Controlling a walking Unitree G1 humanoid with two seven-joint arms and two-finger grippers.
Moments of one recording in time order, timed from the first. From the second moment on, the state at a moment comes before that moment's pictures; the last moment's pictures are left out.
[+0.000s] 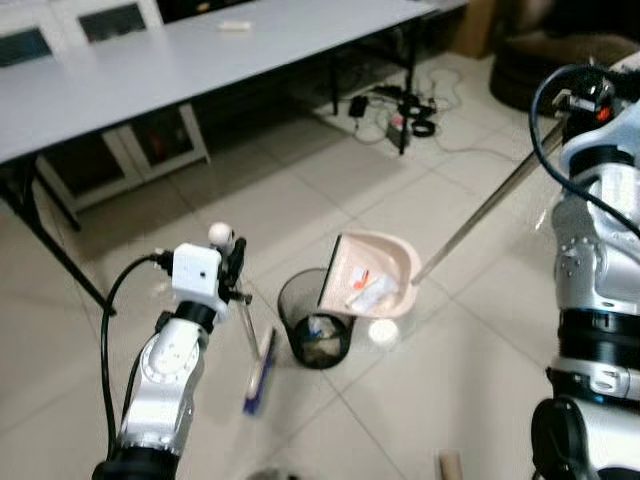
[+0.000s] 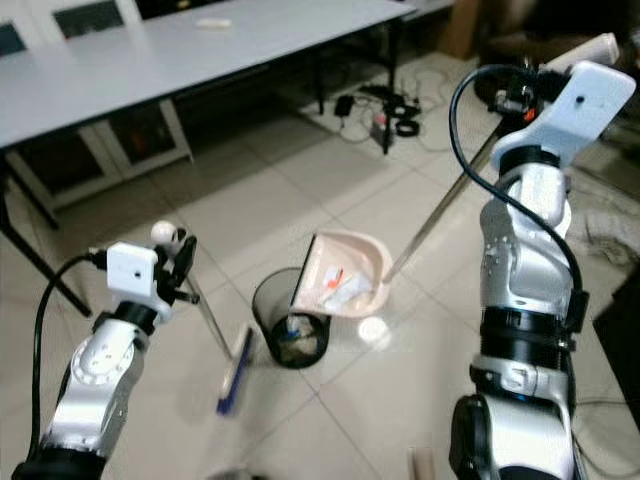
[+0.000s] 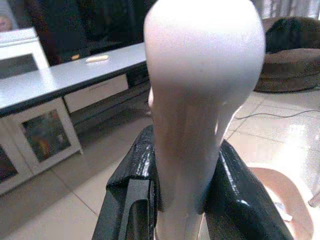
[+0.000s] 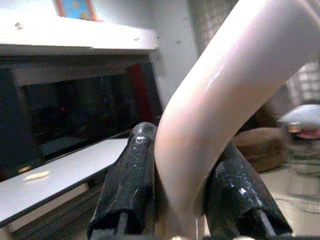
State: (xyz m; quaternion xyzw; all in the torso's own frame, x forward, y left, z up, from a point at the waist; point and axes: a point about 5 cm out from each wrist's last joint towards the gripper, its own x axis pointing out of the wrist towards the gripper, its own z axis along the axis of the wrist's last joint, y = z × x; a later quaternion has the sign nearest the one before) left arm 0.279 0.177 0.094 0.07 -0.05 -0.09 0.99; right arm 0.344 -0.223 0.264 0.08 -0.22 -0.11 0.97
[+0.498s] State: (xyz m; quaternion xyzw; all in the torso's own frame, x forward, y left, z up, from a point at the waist) left arm 0.282 0.174 0.092 0.08 -0.03 -0.09 0.99; right arm 0.345 -0.221 0.267 0.06 -0.24 -0.11 0.96
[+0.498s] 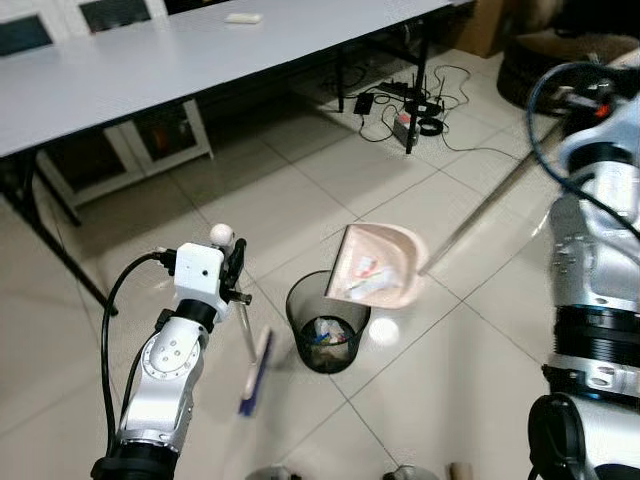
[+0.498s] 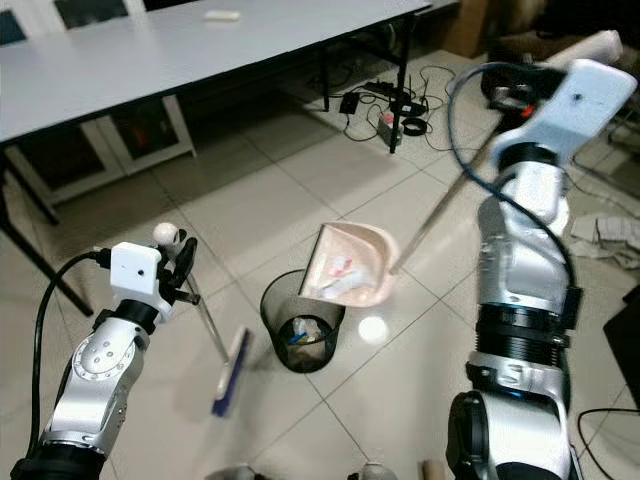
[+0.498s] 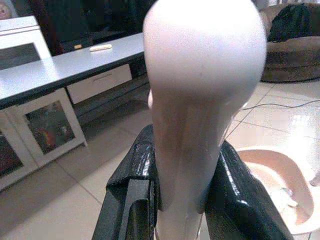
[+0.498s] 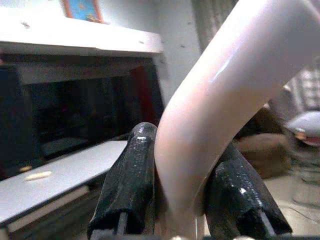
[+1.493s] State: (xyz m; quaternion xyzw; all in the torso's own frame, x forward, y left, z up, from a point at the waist) left arm 0.277 0.178 0.085 0.09 -0.02 -0.08 0.99; right arm 0.353 -0.116 0.227 -0.11 -0.31 0.12 0.94
